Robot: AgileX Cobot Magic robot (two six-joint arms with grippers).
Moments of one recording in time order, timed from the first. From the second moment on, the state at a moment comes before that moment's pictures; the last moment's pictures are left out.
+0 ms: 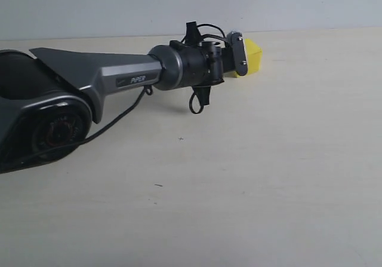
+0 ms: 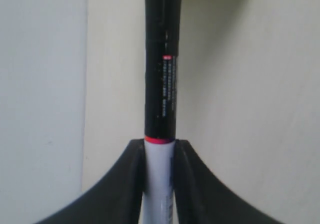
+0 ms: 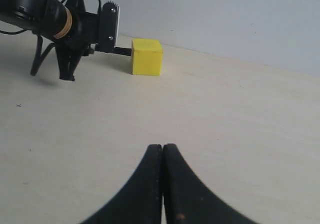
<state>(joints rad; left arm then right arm) -0.78 2.58 -2.06 1.06 0.68 -0.08 0.05 0.00 0.00 0.15 0.37 -0.30</state>
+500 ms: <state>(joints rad) -0.79 2.60 -2.11 1.08 0.94 -0.11 0.05 0.00 0.00 0.15 0.37 -0.30</state>
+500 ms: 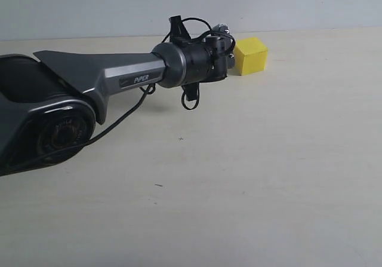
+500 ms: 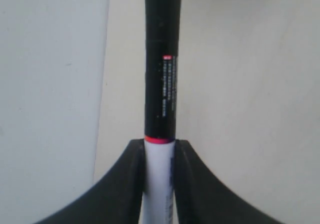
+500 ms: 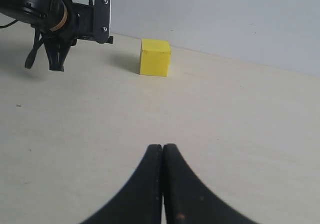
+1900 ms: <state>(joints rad) -0.89 2.65 -2.35 0.84 1.15 -0.10 0.05 0.00 0.00 0.15 0.37 -0.30</state>
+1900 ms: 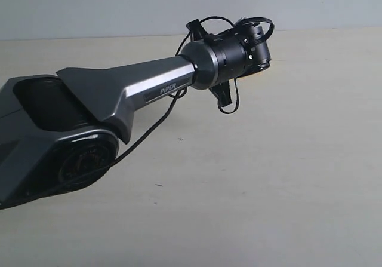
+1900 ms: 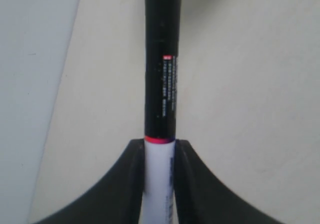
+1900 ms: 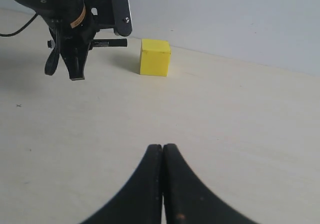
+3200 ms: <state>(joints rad) -0.58 2.60 -2.07 0.94 0.23 0.34 0.10 0.00 0.00 0.15 0.37 -0.30</state>
